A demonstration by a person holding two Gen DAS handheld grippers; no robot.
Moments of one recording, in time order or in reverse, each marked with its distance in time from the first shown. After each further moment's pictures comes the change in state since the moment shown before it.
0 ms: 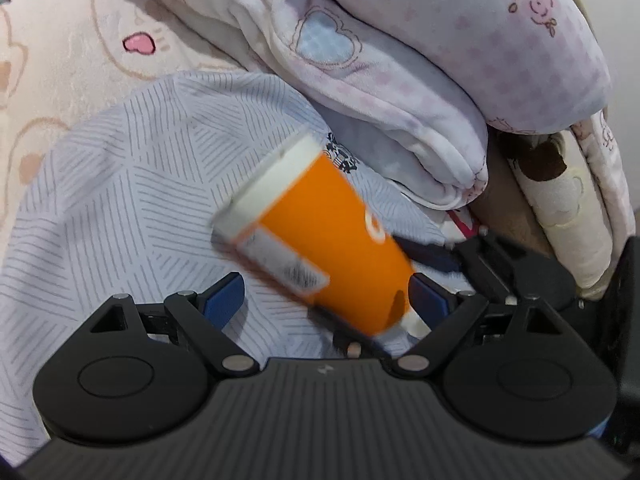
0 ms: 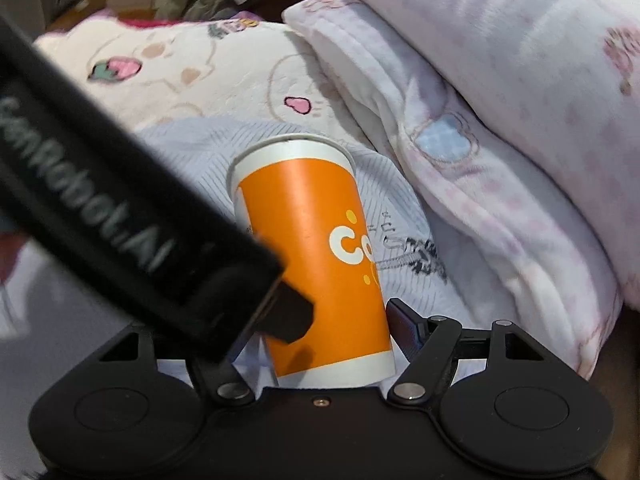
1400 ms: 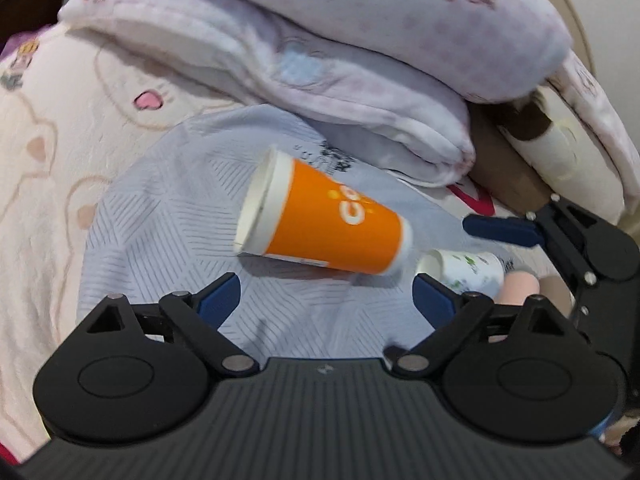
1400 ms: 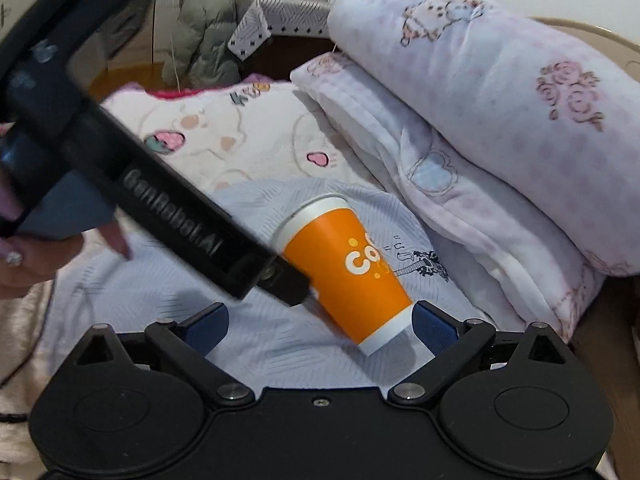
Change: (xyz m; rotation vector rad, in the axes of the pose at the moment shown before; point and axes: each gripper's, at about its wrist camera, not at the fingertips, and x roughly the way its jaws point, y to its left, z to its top) left arm -0.046 -0.013 -0.022 0.168 -0.039 0.073; right arm -0.076 0.013 -0.006 0.031 -0.099 0.035
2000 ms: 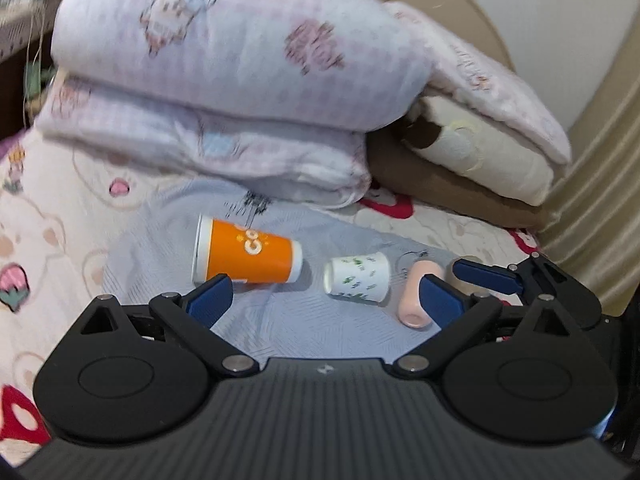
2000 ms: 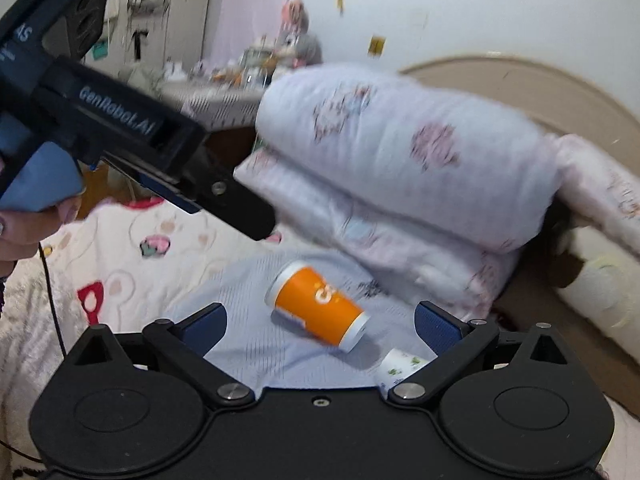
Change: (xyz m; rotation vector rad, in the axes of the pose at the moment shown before) left arm -0.124 -0.091 0.010 0.209 -0.056 -0.056; right arm -0.139 0.025 -0.021 0.274 -0.204 -0.149
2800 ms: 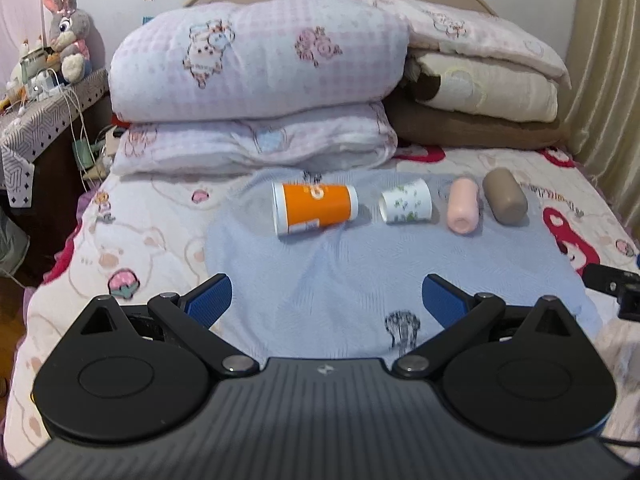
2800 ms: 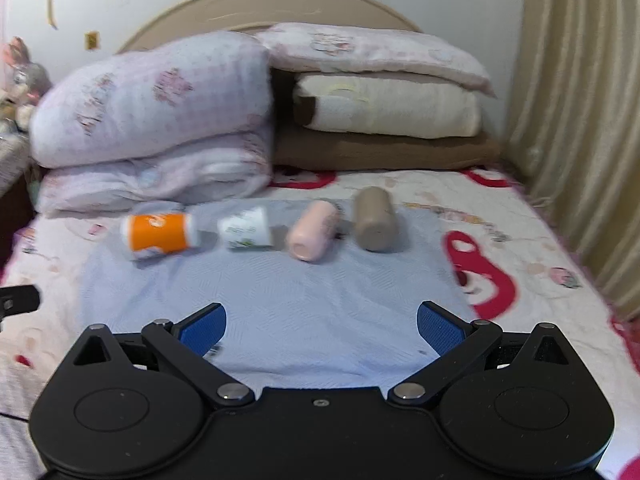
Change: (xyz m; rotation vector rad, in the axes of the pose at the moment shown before) left arm -0.126 -0.015 -0.098 0.308 -0.056 0.197; right arm -0.161 0.077 -0.069 0.666 0.101 -0.581
